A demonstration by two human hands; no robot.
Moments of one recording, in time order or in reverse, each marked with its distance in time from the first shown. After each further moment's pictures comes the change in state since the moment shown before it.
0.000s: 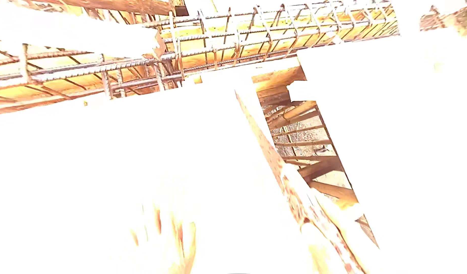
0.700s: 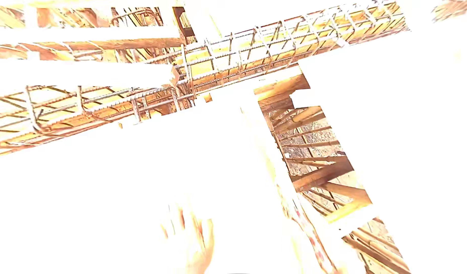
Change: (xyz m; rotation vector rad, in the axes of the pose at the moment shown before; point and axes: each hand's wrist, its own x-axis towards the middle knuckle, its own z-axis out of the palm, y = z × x) left_hand 0.001 0.003 0.001 0.021 0.019 -0.028; right_hand -0.005 0.009 0.030 -0.084 0.096 -0.045
